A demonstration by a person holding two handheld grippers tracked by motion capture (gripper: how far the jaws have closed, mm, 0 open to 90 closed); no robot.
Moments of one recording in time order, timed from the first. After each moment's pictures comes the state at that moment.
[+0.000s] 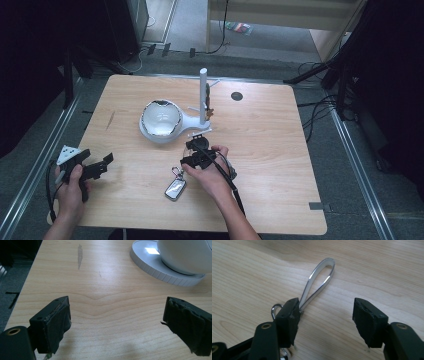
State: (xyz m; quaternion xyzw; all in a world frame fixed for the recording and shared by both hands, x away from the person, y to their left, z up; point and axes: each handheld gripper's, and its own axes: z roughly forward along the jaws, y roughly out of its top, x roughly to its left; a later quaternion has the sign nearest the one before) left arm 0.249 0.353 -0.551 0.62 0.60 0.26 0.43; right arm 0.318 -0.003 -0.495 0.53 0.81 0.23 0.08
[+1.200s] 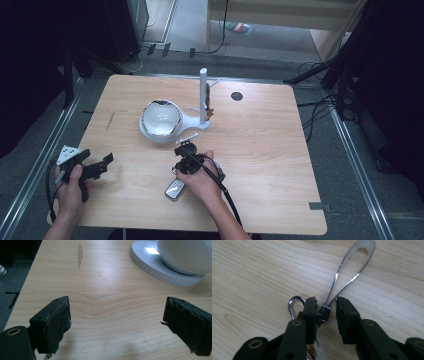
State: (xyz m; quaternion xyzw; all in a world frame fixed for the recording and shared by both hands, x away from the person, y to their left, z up) left arm 0.250 0.353 -0.551 0.62 0.60 0.26 0.43; right arm 0.312 0.024 -0.516 0.52 0.83 0.20 0.06
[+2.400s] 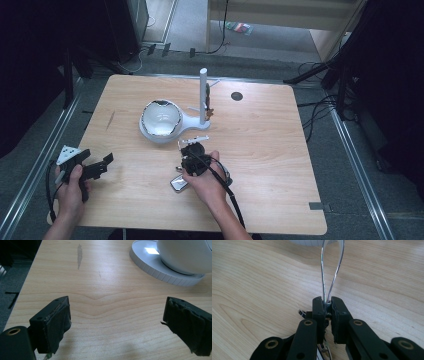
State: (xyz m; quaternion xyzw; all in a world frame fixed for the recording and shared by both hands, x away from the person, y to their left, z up) left arm 0.249 0.353 -0.551 0.62 0.60 0.26 0.43; right arm 0.301 0.003 -0.501 0.50 0.81 0.30 0.08
